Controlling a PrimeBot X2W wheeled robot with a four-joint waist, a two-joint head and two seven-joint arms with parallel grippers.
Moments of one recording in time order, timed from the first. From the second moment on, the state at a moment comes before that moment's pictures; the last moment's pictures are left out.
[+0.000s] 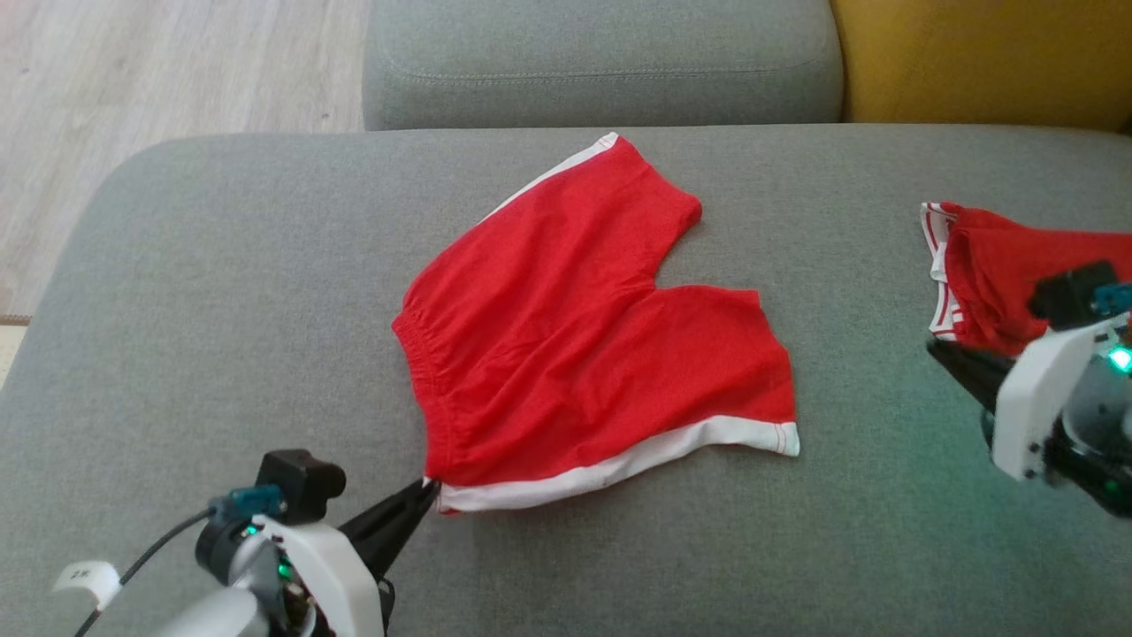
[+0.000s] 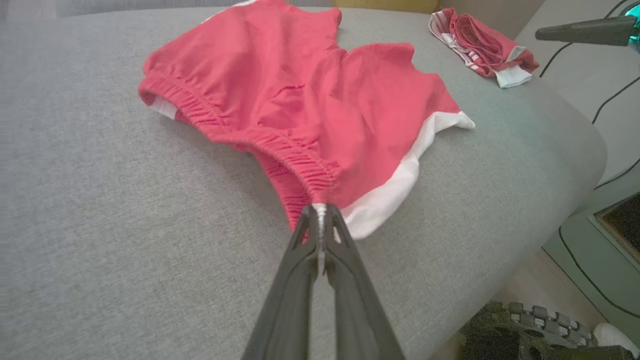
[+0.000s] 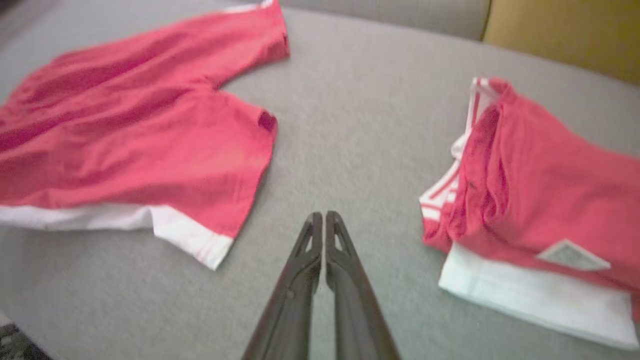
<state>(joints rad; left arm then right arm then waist) -0.24 0.58 -0.92 0.18 -0.83 -0.05 -0.05 -0.58 -0.80 0.98 0.45 1.06 0.12 0.23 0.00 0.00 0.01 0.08</state>
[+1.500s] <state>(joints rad) 0.05 0.20 -0.43 0.34 -0.49 -0.08 -0.20 -0.05 -0.12 0.08 0.23 0.21 0.12 -0.18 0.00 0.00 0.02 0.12</state>
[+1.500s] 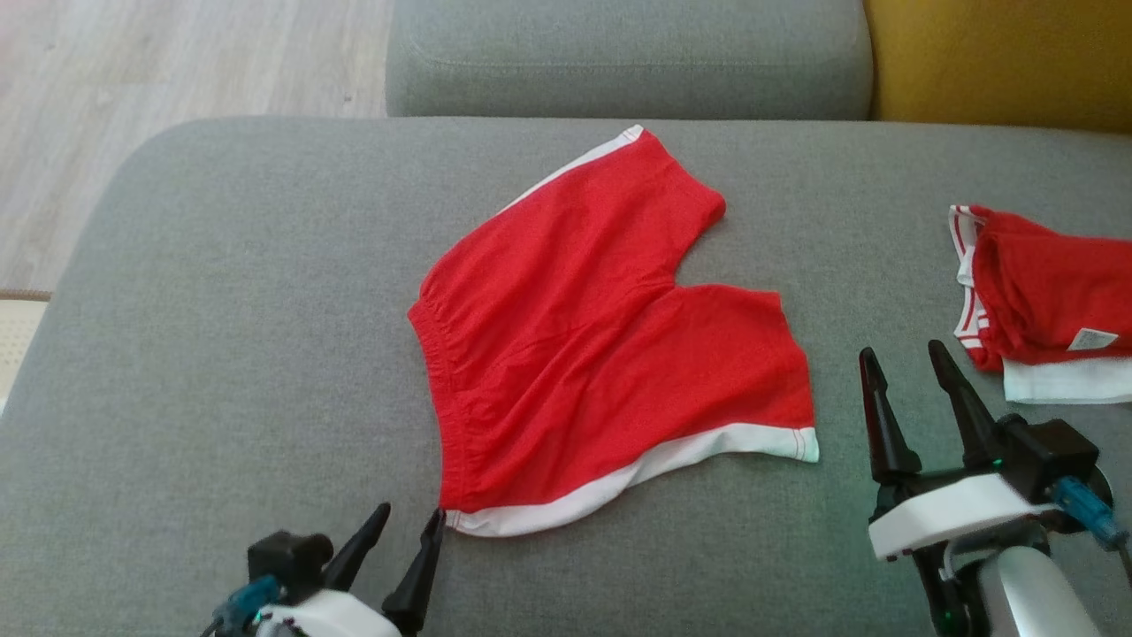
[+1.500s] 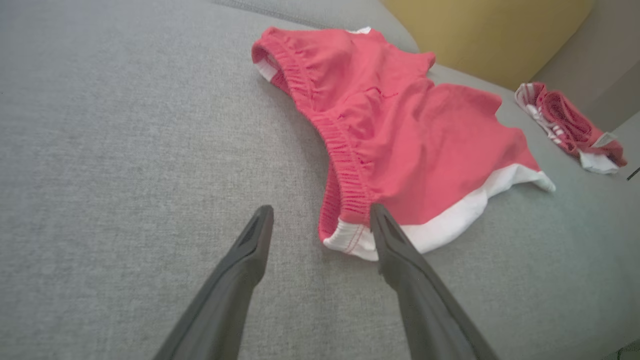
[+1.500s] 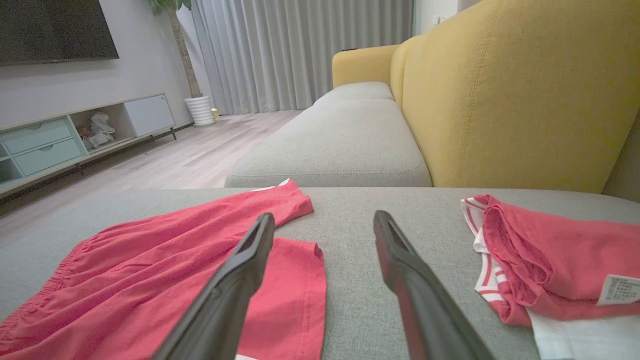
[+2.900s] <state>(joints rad) -0.13 0.21 -0.50 0.43 -0.49 -0.11 -0.24 -0.06 -0.07 0.13 0.44 0.21 0.12 0.02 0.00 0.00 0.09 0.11</state>
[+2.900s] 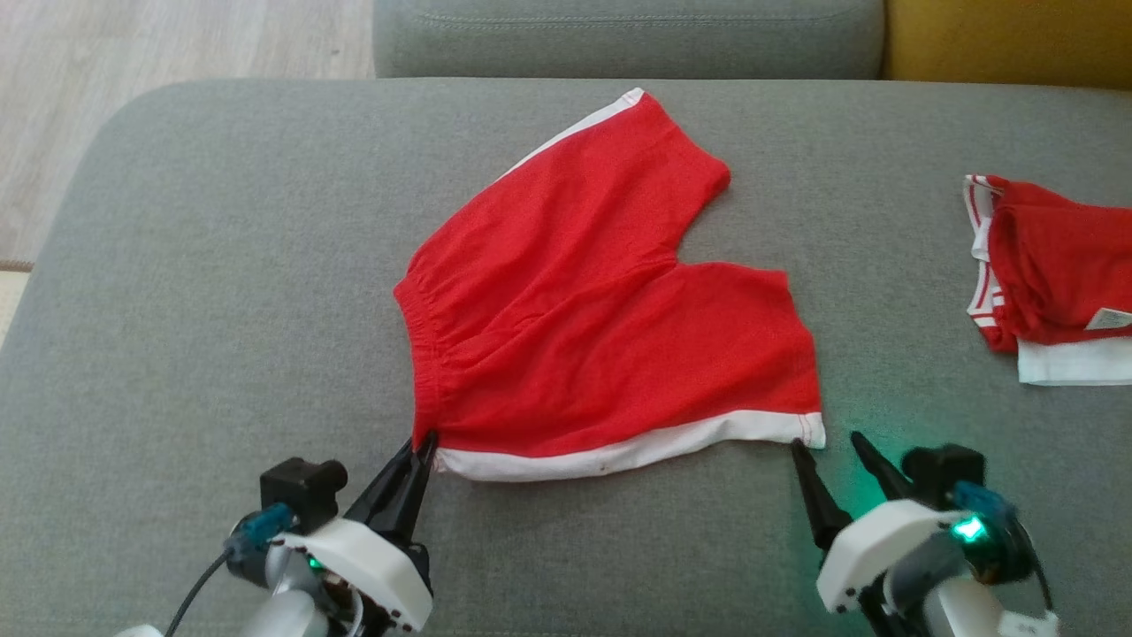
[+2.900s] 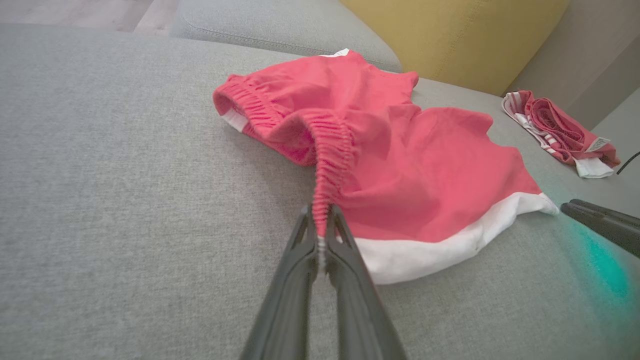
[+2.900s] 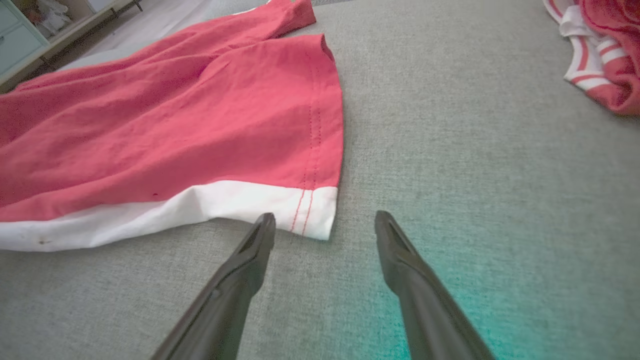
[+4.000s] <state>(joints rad) -0.17 0.28 -0.49 0.18 -0.46 -0.08 -0.15 -0.25 -0.28 0.22 0.28 0.24 0.12 0.08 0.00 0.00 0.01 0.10</state>
